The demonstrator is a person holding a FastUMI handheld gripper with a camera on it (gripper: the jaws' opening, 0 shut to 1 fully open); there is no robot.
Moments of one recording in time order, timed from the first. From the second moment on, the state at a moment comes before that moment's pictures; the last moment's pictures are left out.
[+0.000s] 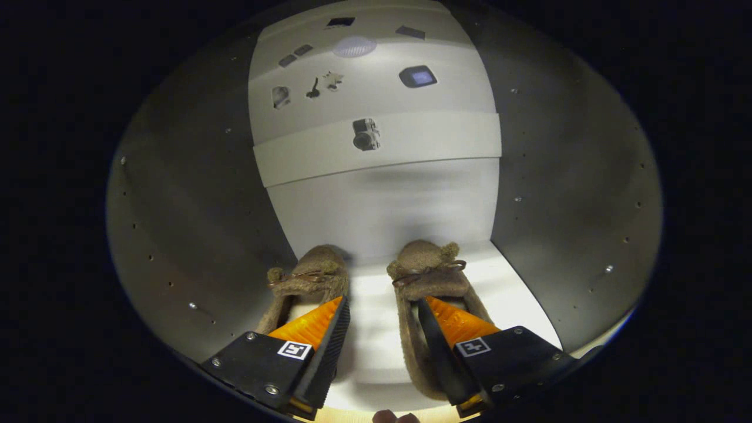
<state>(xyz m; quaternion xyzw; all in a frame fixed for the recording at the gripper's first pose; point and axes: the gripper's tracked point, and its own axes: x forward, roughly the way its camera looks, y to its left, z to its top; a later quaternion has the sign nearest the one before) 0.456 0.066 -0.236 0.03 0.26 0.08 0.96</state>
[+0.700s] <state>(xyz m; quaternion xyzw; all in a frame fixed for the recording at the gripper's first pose) 0.265 0.049 -0.158 0.04 0.21 0.04 0.98</state>
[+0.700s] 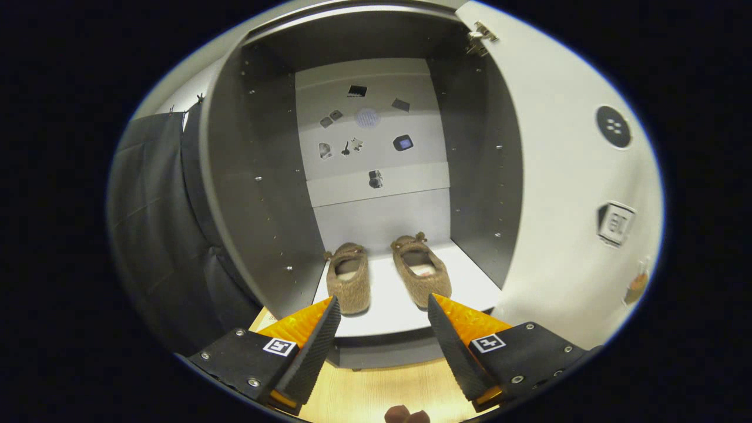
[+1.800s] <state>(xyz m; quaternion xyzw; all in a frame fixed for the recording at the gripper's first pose) 0.002 -0.098 -0.116 0.06 0.15 0.16 0.97</state>
